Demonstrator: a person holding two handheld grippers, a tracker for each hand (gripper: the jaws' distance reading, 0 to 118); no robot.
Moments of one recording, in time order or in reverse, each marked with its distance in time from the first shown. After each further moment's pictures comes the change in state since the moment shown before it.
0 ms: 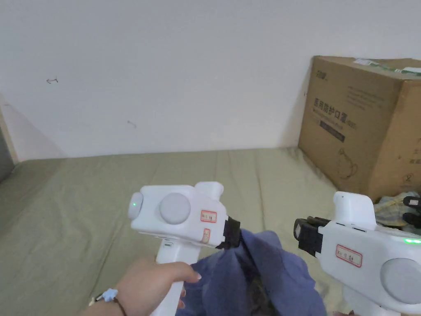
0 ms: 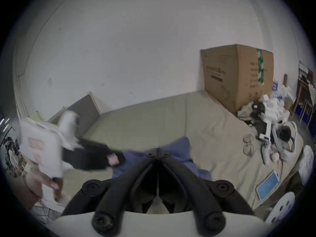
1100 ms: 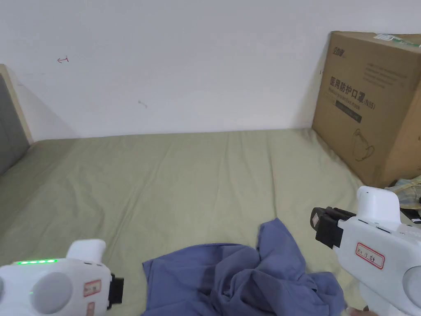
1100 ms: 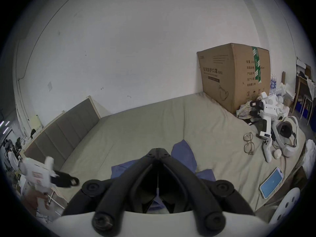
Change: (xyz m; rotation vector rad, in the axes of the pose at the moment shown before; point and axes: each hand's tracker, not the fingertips) left arm -0.105 -0.149 0.097 -0.090 0.510 0.260; right arm 0.008 -0.019 0.001 0.058 0.013 -0.018
